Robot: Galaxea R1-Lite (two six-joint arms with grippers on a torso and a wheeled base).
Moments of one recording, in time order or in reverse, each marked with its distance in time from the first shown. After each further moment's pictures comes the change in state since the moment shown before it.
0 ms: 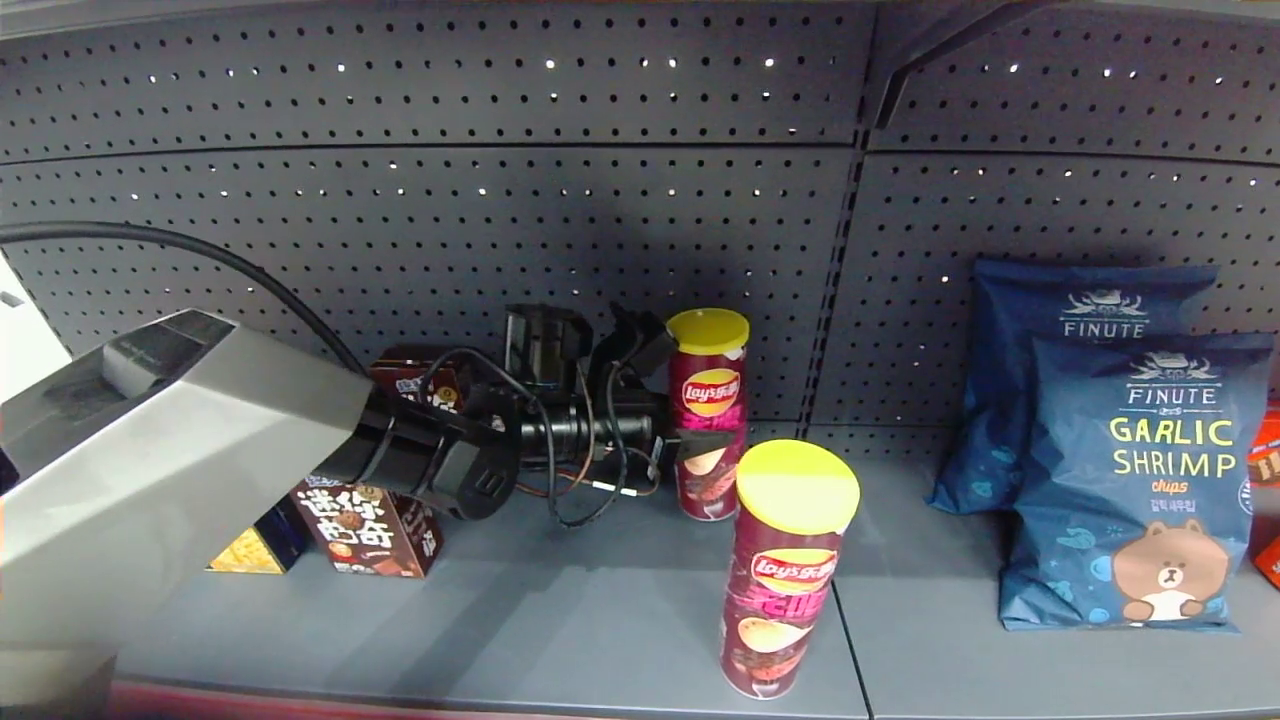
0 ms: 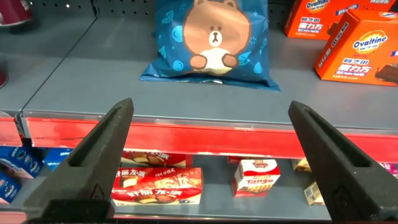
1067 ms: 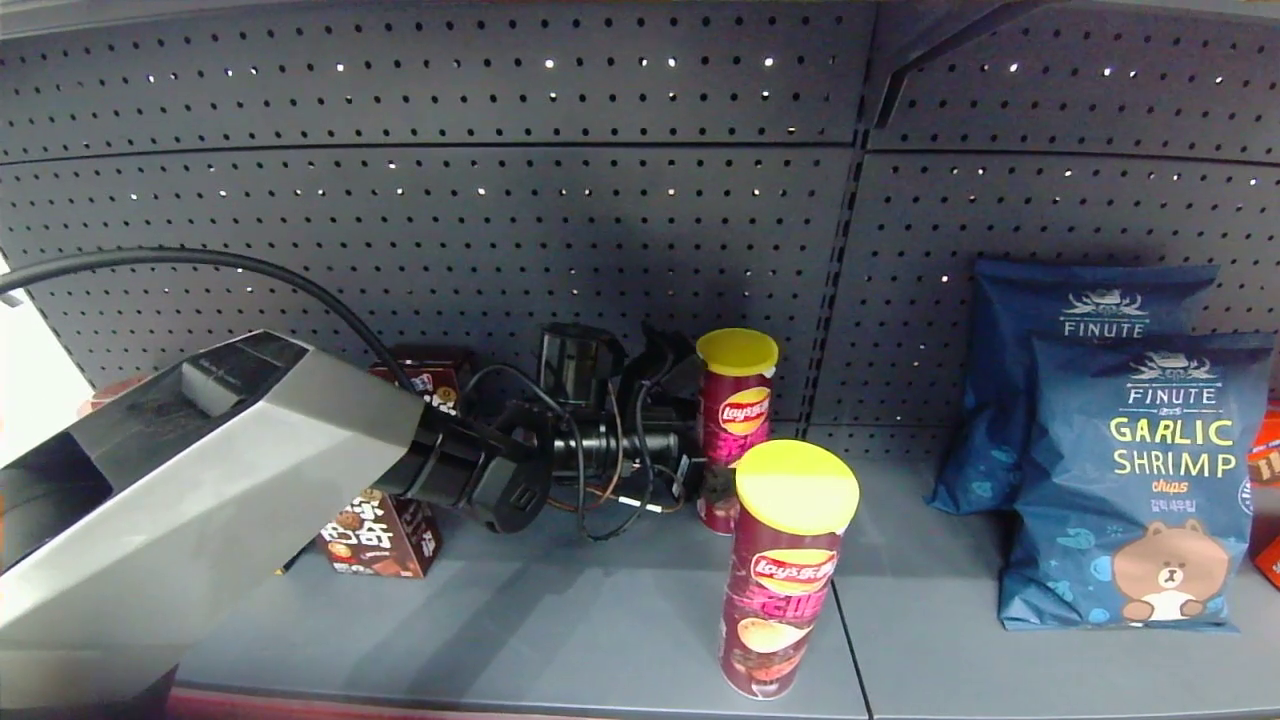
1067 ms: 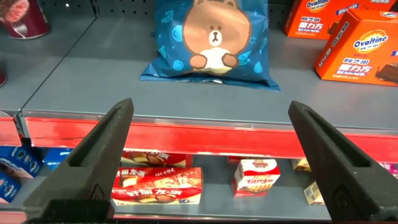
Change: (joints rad) left arm -0.037 0.062 -0.039 -0.009 0.001 0.001; right arm 0.000 0.001 0.000 0.000 0.000 0.000
